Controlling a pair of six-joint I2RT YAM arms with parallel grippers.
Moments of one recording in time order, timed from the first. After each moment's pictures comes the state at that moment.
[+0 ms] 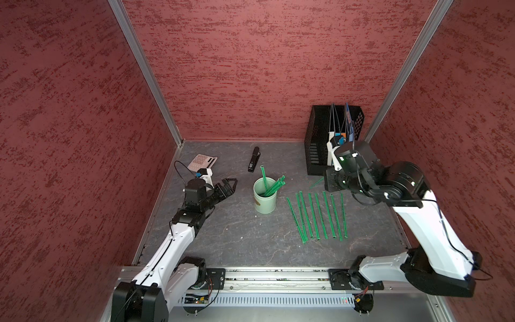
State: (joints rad) left arm -0.12 0.95 0.55 -0.05 0.36 -0.75; right arm 0.75 1.36 1.96 -1.49 0.31 0.44
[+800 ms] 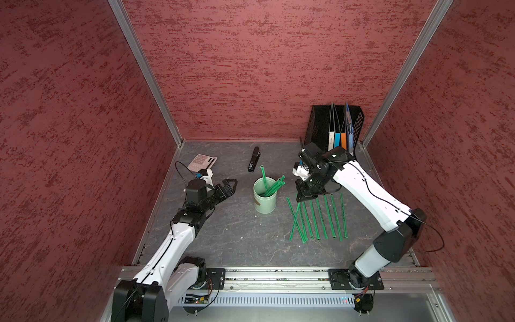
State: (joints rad) left arm -0.12 0.96 0.54 -0.04 0.36 -0.75; right arm 0.58 1.66 1.74 -1.48 -0.35 0.34
